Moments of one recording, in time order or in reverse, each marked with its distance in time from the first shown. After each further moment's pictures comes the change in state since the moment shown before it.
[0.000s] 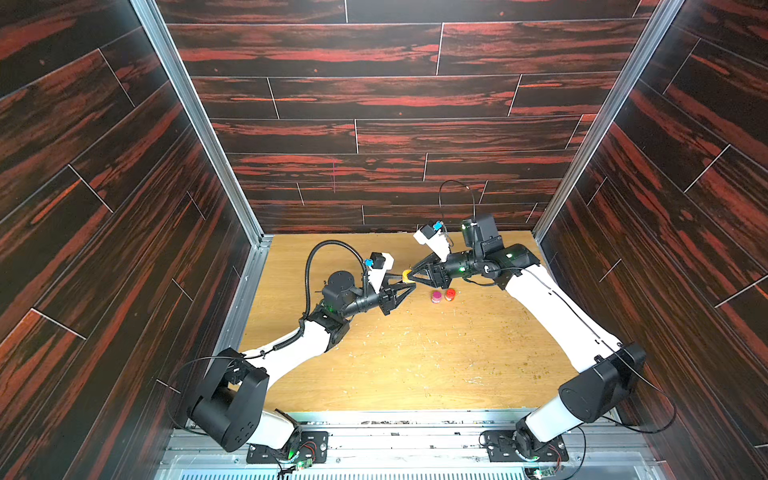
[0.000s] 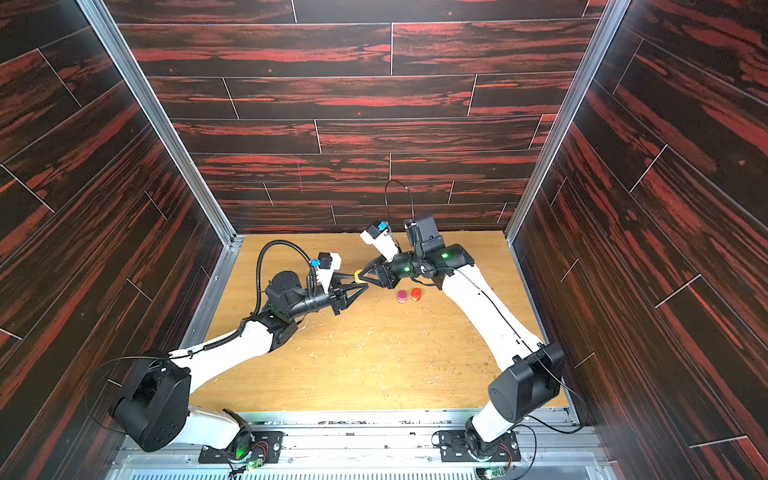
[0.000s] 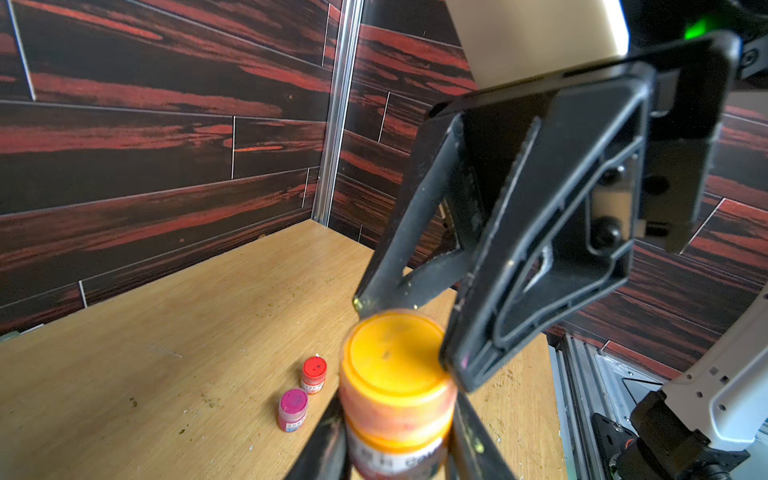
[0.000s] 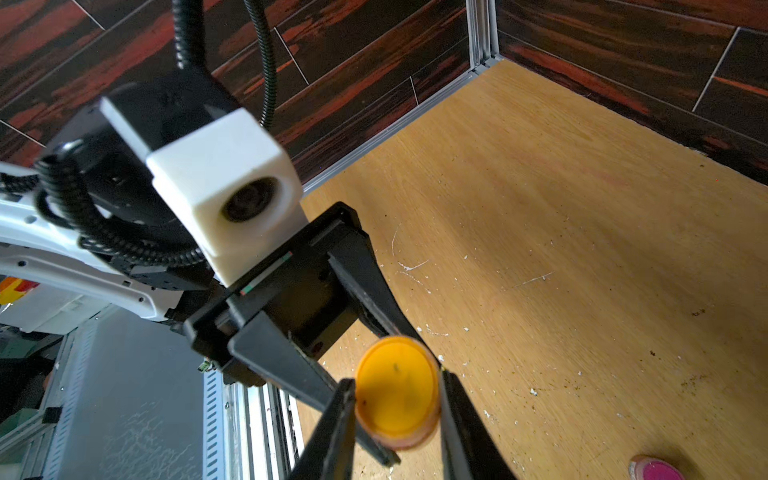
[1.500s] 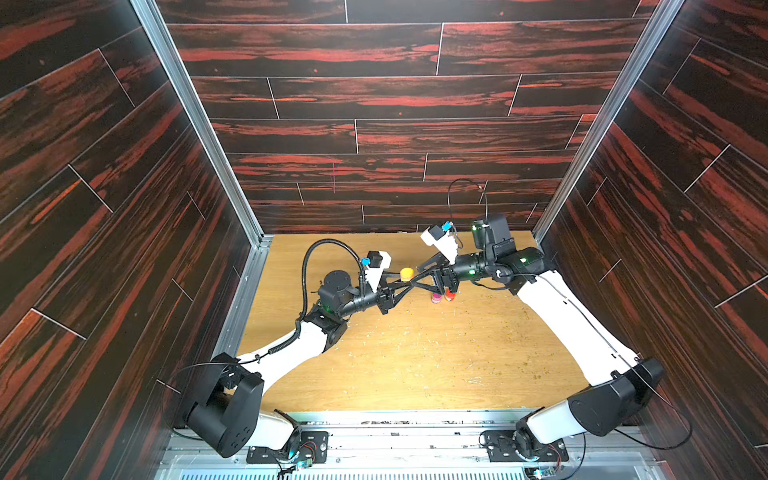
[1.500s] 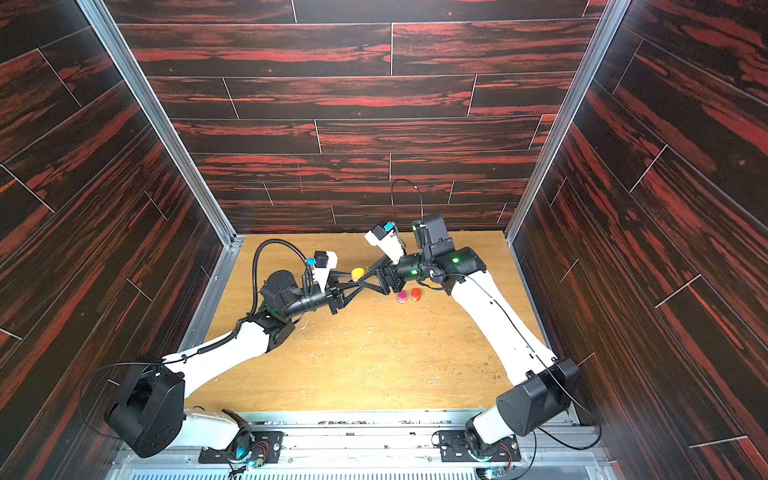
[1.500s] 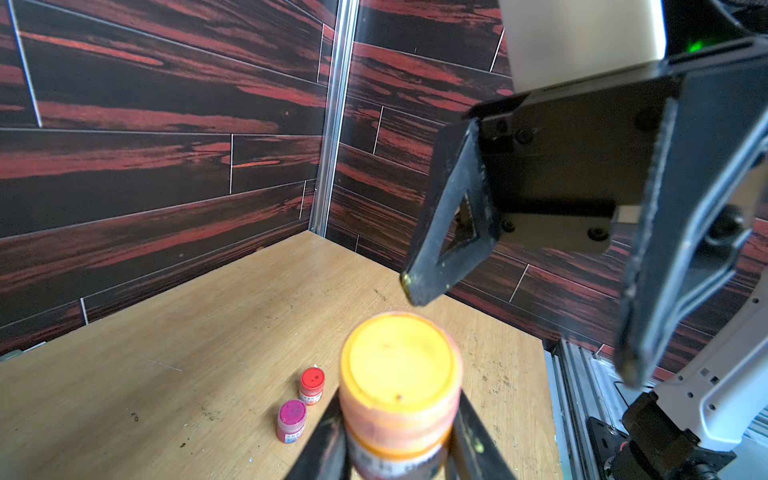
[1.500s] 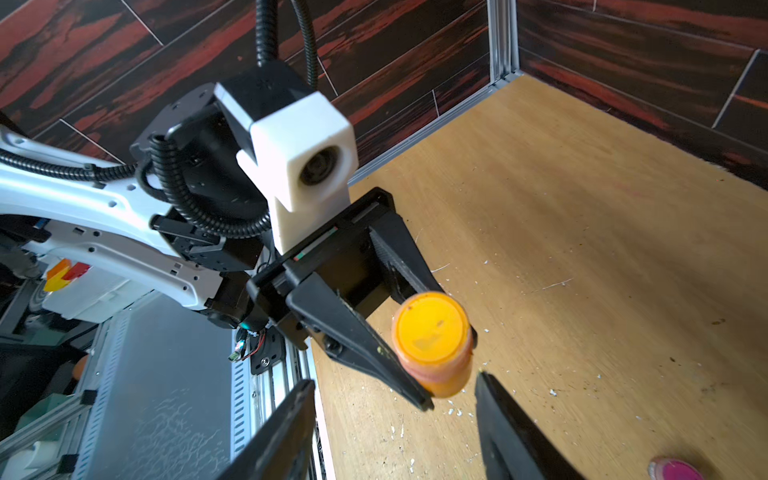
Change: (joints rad) left arm 0.016 -0.037 -0.003 0.007 0.029 -0.010; right arm -0.011 -0.071 -0.006 -0.052 -0.074 -0.021
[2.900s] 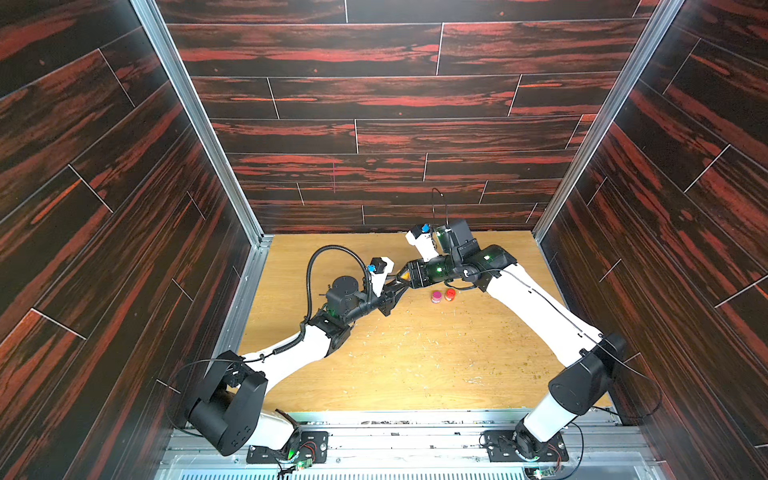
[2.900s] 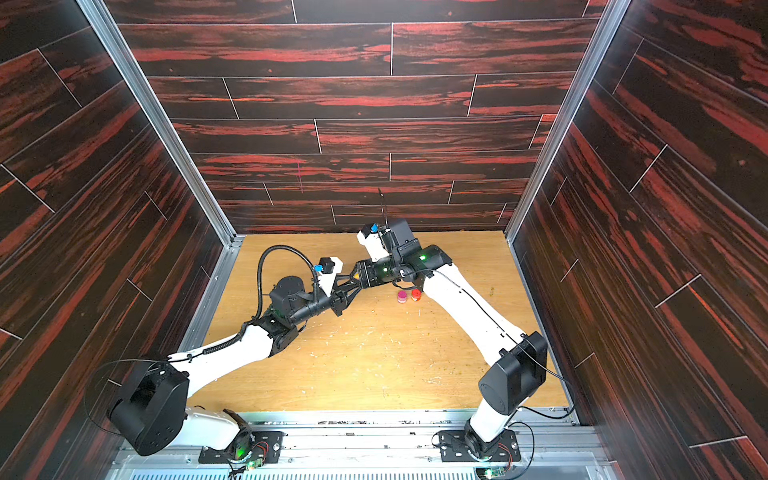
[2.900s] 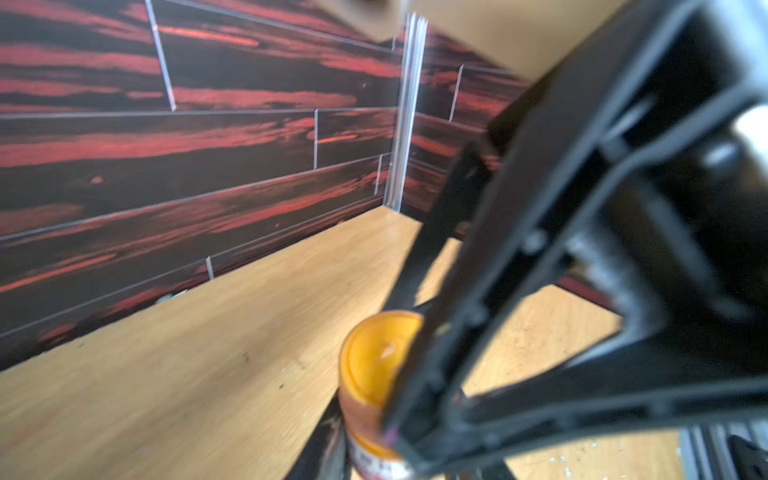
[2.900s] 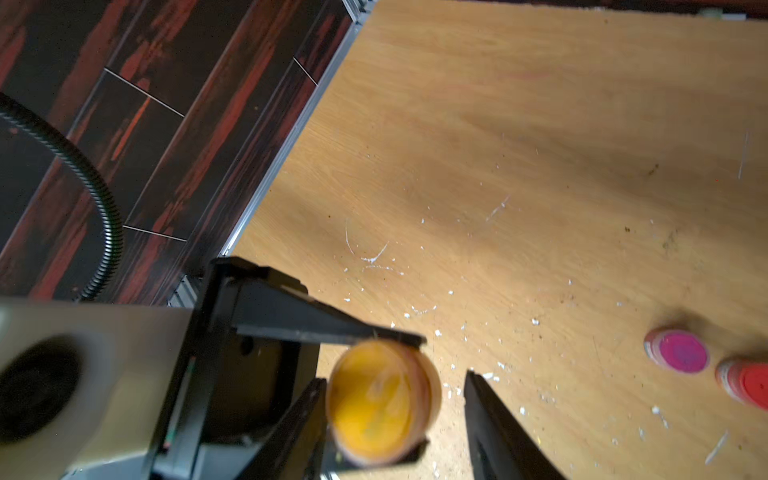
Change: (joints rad) left arm -0.042 0.012 -0.046 -0.062 -0.295 0.168; right arm 0.133 0.149 0.092 -0.037 0.429 0.426
